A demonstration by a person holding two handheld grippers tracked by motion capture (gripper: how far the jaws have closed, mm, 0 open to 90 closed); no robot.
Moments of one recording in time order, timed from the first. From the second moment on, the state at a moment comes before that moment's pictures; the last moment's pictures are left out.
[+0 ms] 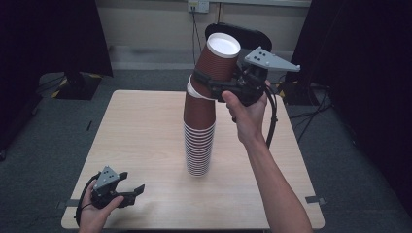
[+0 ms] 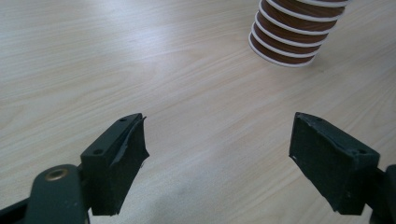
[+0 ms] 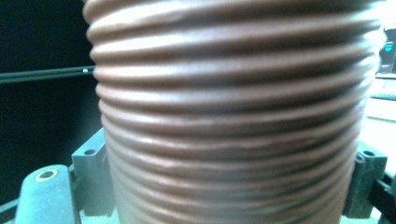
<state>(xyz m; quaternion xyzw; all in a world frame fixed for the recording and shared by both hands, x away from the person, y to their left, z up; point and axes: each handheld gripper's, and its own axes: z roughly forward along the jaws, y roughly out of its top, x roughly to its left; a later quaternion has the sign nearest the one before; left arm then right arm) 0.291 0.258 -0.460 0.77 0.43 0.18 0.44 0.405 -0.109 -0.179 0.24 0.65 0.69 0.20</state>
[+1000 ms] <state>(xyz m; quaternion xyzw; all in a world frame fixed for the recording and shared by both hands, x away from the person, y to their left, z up) 0.289 0.252 -0.459 0.77 0.42 0.19 0.44 0.396 -0.180 -0.194 0.30 0.64 0.66 0.24</state>
